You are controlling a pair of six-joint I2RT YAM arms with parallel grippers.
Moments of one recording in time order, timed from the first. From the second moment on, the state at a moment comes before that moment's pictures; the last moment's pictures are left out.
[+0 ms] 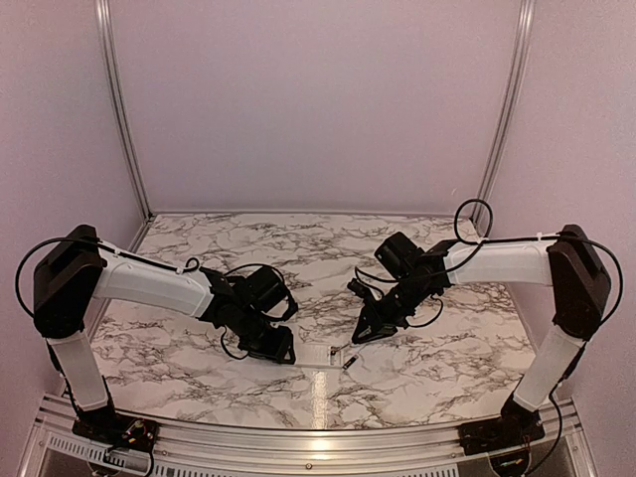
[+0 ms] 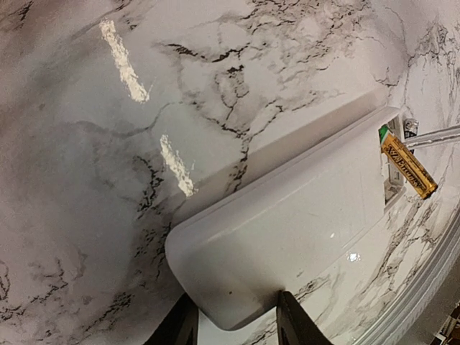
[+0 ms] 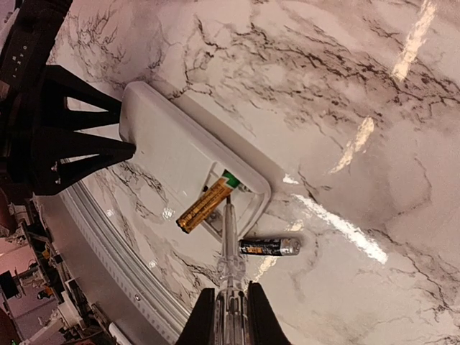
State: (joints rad) left arm -0.96 1.83 1.06 -0.39 0.22 -0.58; right arm 0.70 1.71 1.08 -0.61 -0.59 0.38
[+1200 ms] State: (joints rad) left arm -0.96 1.83 1.04 -0.32 0.23 -0.58; right arm 0.70 1.70 1.18 -0.69 -0.53 0.40
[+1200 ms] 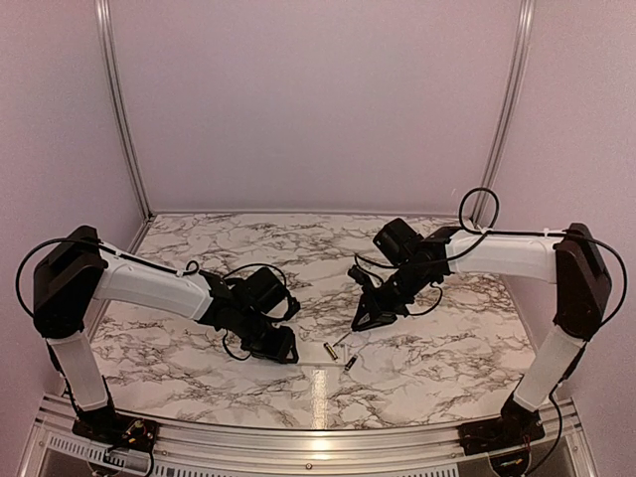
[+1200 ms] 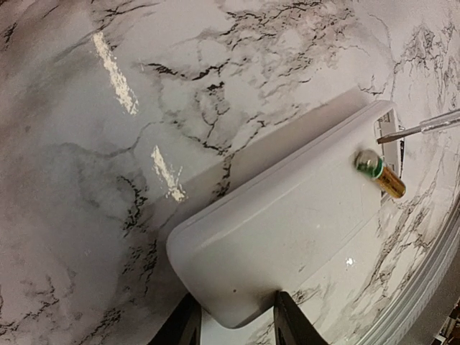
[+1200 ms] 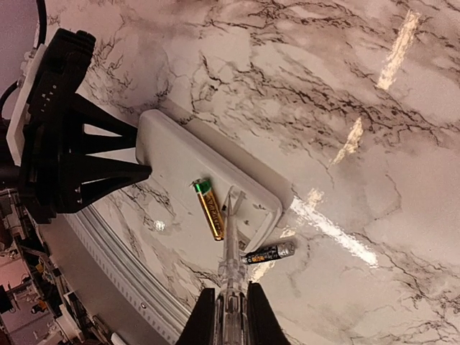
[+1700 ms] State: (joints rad) left arm -0.96 1.82 1.03 -0.30 0.23 -0.59; right arm 0.70 1.70 1.26 -0.69 -0.54 0.40
